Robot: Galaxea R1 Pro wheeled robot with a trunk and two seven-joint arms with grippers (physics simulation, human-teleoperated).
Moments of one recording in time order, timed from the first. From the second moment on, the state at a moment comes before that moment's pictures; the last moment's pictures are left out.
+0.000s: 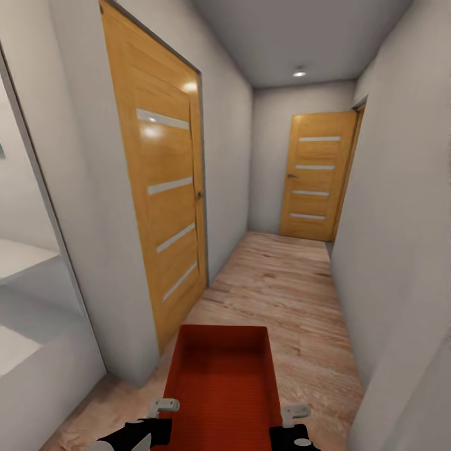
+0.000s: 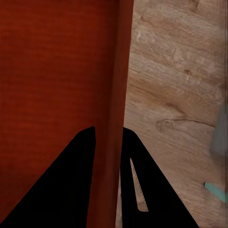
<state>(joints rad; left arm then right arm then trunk) -0.60 -0.05 0.03 0.00 -0.04 0.05 0.01 -0.54 0.12 0.56 0.00 -0.47 -0.12 -0.15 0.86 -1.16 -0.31</state>
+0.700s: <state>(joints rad) -0.60 -0.05 0.03 0.00 -0.04 0.05 0.01 -0.54 0.12 0.56 0.00 -0.47 -0.12 -0.15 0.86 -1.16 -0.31</state>
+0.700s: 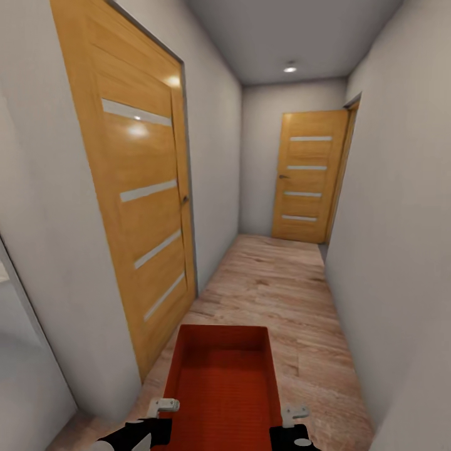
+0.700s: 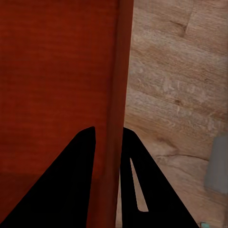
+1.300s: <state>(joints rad) -0.60 -0.05 0.03 0.00 -0.04 0.05 0.01 -0.54 0.12 0.56 0.00 -0.47 -0.12 -0.15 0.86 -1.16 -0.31</state>
